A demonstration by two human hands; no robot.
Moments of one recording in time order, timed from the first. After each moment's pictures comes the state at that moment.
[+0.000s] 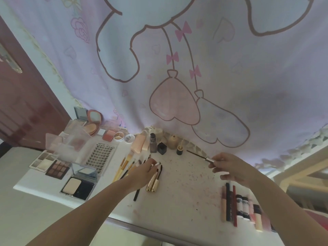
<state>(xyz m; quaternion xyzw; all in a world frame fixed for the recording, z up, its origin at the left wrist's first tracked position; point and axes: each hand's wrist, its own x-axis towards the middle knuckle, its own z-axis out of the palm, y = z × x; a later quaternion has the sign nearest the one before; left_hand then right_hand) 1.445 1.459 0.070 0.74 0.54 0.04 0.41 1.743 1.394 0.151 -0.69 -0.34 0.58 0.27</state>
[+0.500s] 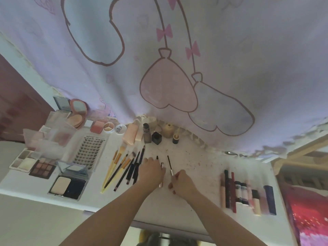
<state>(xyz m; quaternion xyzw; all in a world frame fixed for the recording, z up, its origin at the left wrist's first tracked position) 1.502 1.458 0.010 0.77 0.61 -0.09 0.17 1.608 1.392 0.028 -0.79 -0.36 0.48 0.13</state>
